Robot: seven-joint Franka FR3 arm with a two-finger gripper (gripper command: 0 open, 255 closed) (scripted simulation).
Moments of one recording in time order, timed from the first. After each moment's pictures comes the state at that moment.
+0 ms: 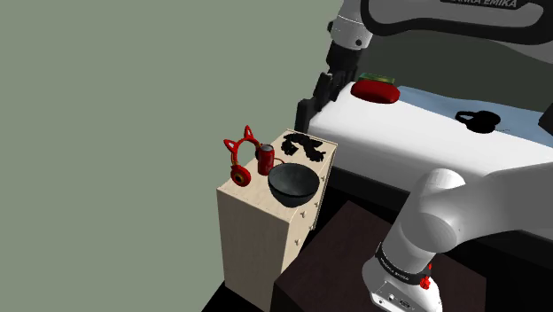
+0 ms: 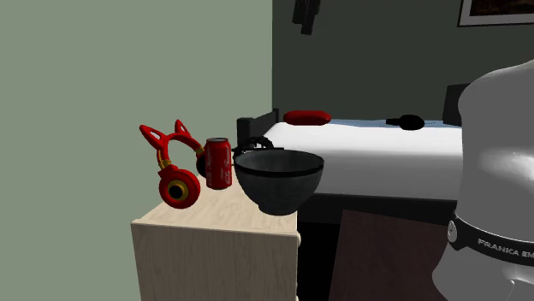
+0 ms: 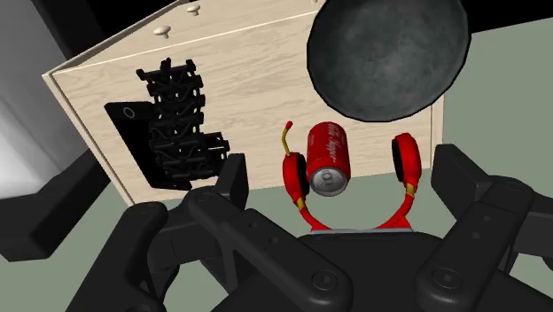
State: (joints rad) arm 0.01 -0.82 -0.01 -2.33 -0.06 1.70 -0.08
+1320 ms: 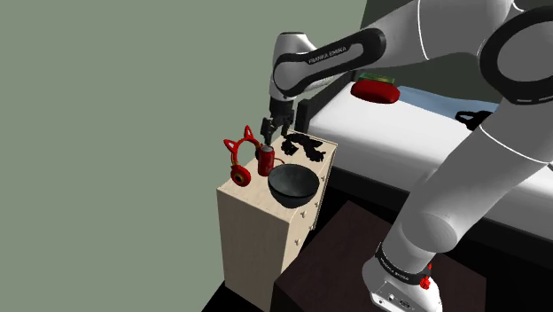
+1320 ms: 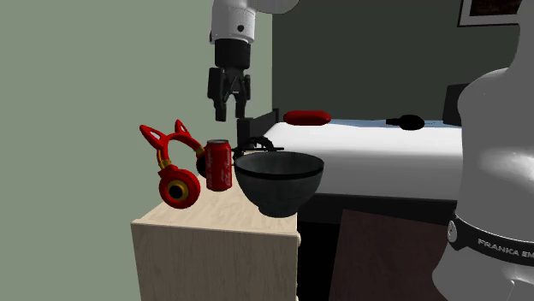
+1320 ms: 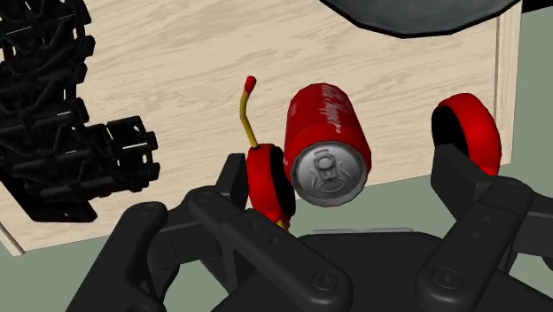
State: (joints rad) arm 0.02 -0.21 -0.02 -2.27 -0.01 2.12 -0.05
